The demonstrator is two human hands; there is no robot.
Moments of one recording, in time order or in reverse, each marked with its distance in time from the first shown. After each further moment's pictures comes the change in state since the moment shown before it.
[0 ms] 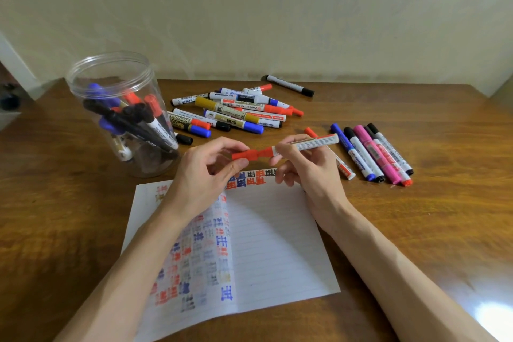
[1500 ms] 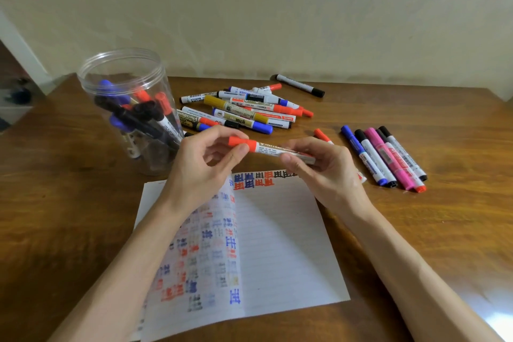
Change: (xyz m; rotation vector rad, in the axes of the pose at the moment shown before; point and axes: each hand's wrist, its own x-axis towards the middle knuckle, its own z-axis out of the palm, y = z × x) left_hand 0.002 0.011 -0.016 -0.039 0.090 -0.005; right_hand 0.007 0.002 -0.018 -0.381 -0.148 -0.240
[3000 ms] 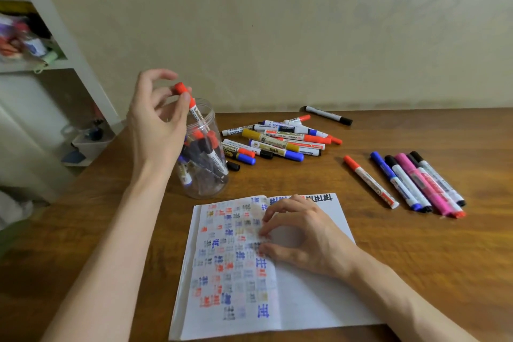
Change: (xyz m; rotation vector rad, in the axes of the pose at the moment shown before) left_hand 0.050 0.035 -0.112 0.196 0.552 0.197; right_hand -0.023 -0.011 0.056 -0.417 -0.414 -0.281
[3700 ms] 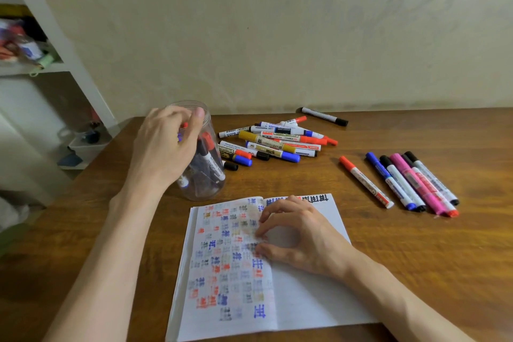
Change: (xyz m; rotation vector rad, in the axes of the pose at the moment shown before) left_hand -0.010 -0.005 -0.003 0.600 -0.325 0.082; right_hand 0.000 -0.001 0.000 0.012 0.000 0.017
